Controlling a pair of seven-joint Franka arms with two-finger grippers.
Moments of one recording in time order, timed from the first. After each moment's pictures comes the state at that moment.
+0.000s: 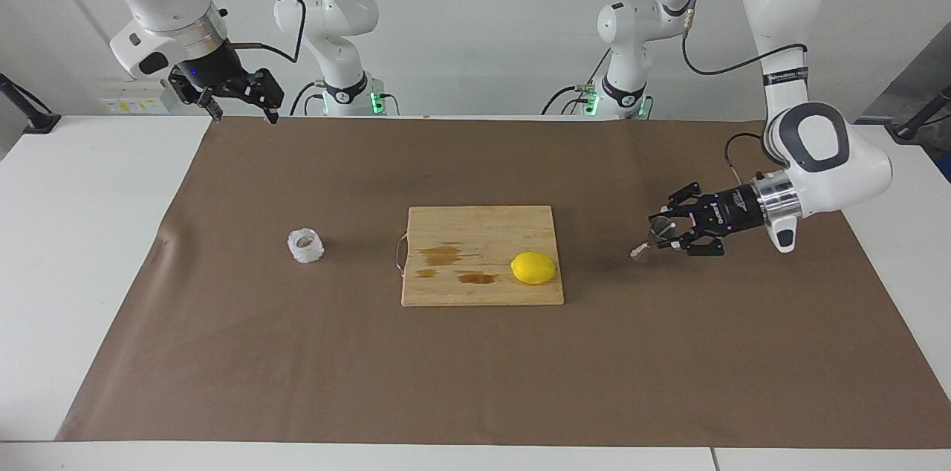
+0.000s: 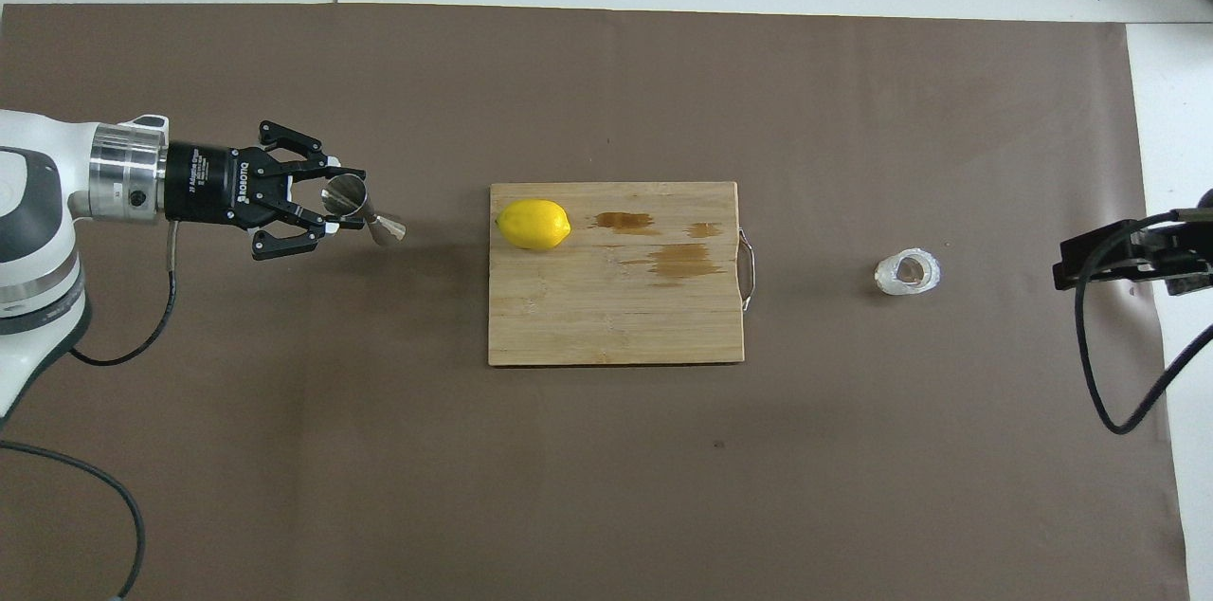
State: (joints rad) left arm 0.08 0.28 -0.05 -1.84 -1.09 1.76 -1.16; right arm 0.08 -0.04 -0.09 -1.57 -0.01 1.42 0.05
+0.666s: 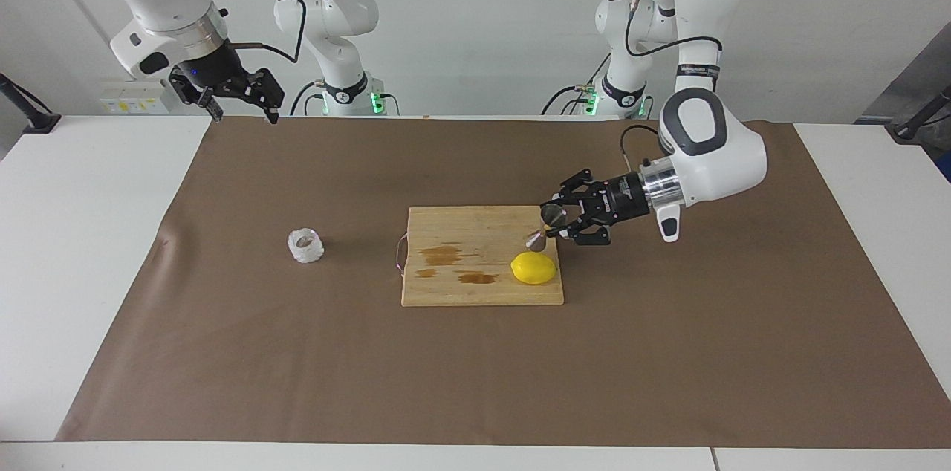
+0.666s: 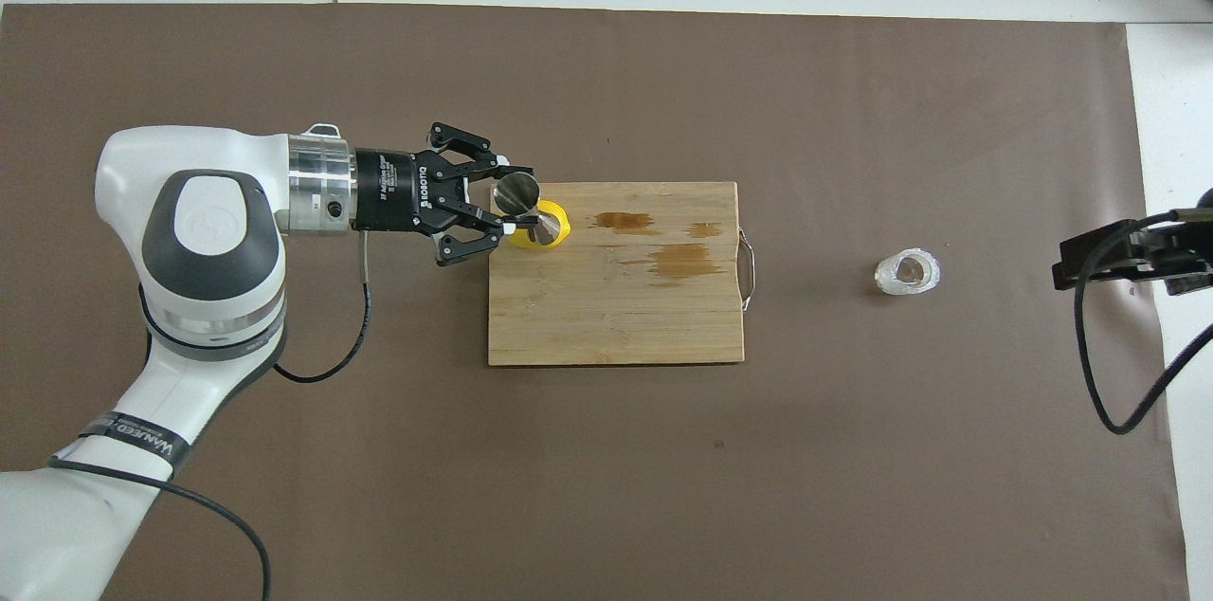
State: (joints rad) left arm -0.27 0.23 -0.06 -1.90 -1.33 2.10 -1.25; right arm 0.08 -0.04 -0.09 -1.57 -0.01 1.42 0.05
